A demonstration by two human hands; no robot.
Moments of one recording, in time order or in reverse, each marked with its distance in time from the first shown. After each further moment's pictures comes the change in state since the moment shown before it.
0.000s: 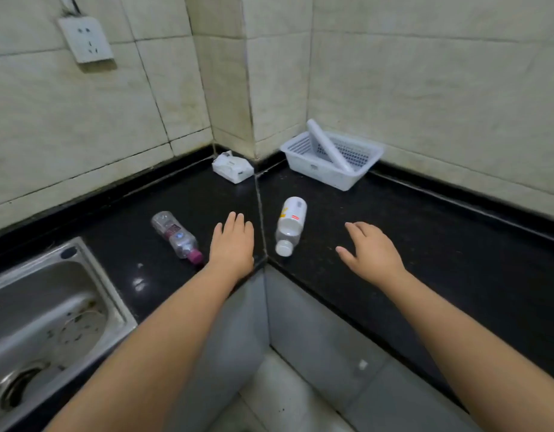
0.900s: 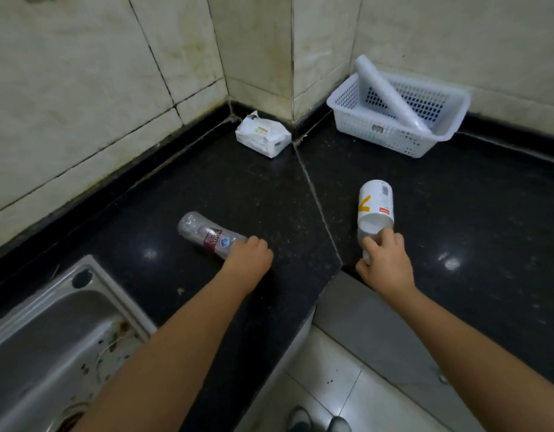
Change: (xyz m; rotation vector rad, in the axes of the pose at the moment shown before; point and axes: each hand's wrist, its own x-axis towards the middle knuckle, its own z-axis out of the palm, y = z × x) left_hand 0.118 -0.133 0.072 0.411 -0.291 0.462; right_hand 0.115 -0.107 0.128 0.077 0.025 0.197
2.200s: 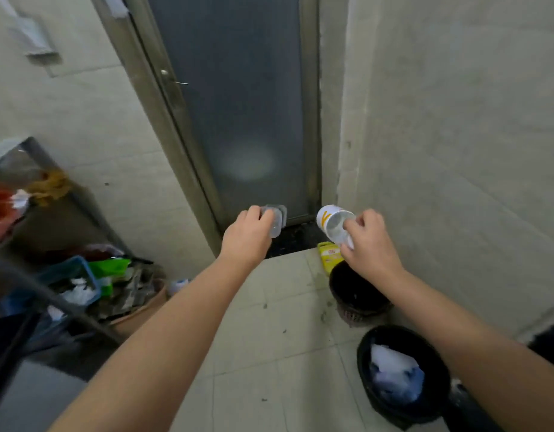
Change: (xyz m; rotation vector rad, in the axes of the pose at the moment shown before) left_hand -0.647 0.890 -0.154 0.122 0.841 2.095; right_hand -1.058 0.193 -0.159 -0.529 0.923 2.001
